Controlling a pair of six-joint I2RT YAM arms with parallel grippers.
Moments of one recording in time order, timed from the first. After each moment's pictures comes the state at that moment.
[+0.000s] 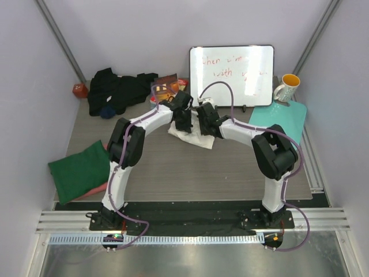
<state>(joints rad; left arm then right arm) -0.57 2.22 1.78 -0.60 0.11 -0.56 0.59 1.88 1.26 -0.22 0.29 0.30</state>
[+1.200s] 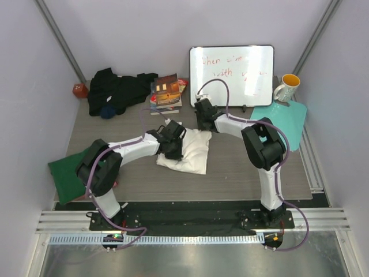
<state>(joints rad) -0.71 1.75 1.08 -0.41 0.00 -0.61 0.55 2.09 1.44 -0.18 0.27 0.27</state>
